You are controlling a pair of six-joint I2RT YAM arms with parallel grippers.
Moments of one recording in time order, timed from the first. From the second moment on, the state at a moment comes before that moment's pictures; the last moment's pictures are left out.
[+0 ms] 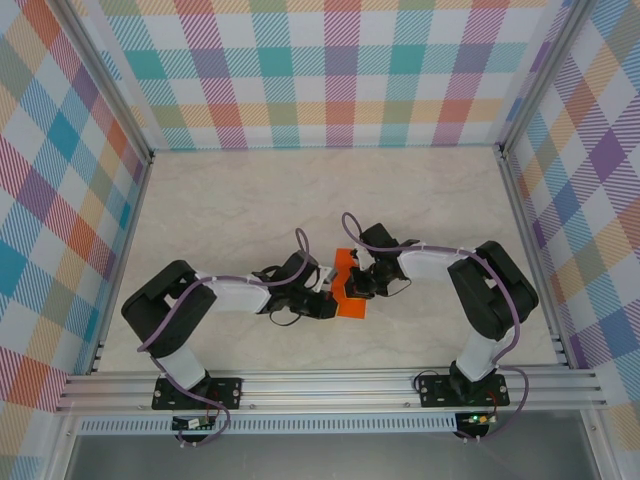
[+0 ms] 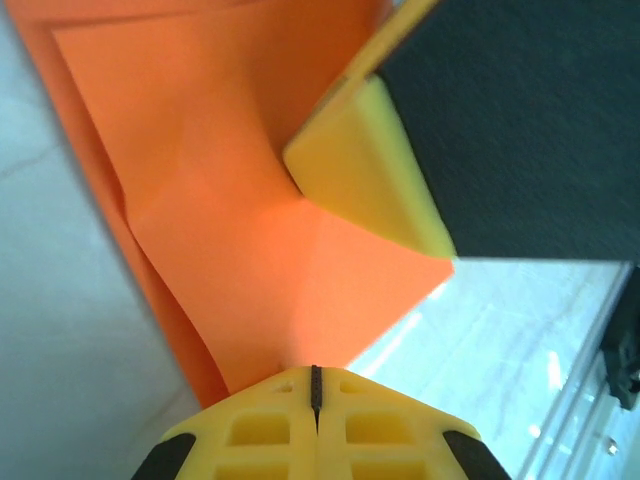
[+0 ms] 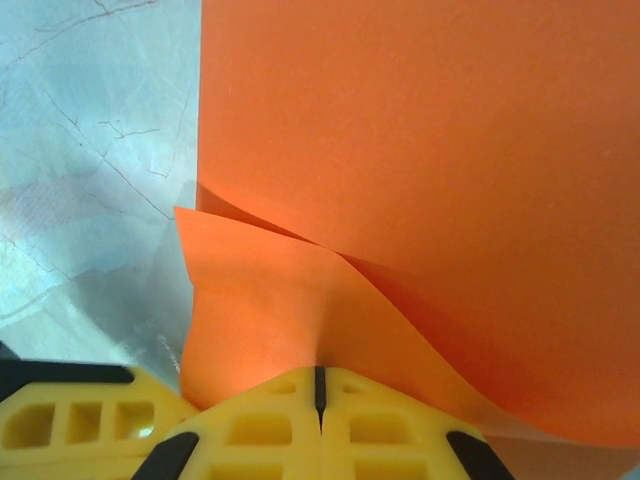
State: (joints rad) left arm -0.79 1.67 0.71 0.03 0.48 -0.56; right arm 0.59 1.74 0.88 -0.39 -0.50 0.53
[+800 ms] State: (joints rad) left arm -0.75 1.70 0.72 0.00 0.49 -0.55; right arm 0.58 1.74 0.88 -0.39 -0.50 0.53
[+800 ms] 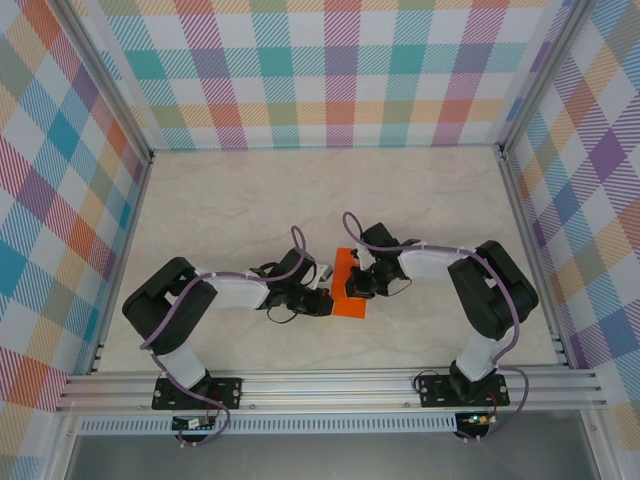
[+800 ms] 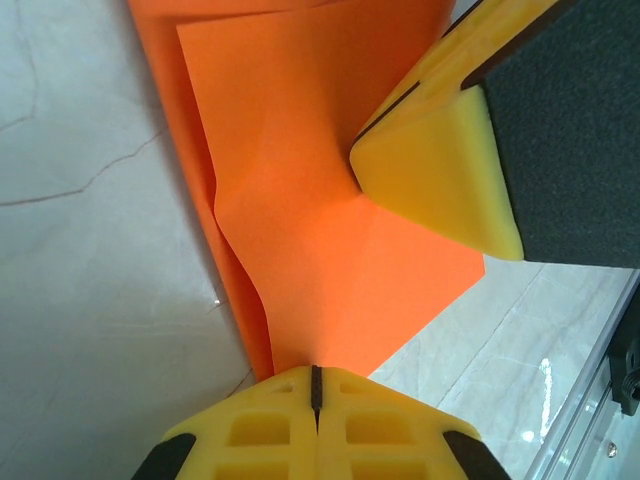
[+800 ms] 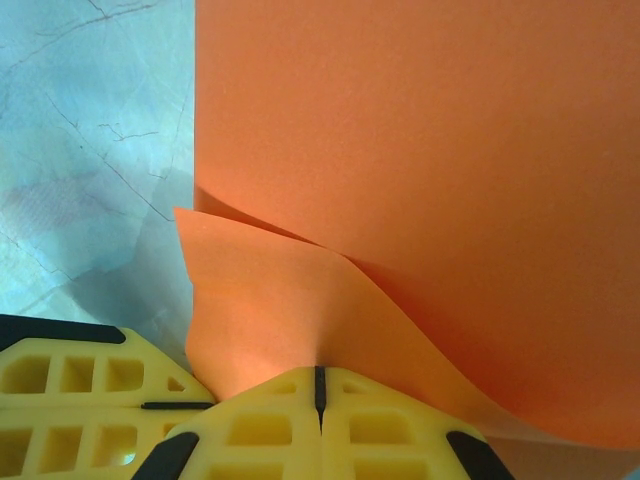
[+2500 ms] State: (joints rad) left arm -0.75 1.70 0.72 0.00 0.47 -0.55; right arm 0.45 1.76 0.94 -0.53 -0.47 0.42
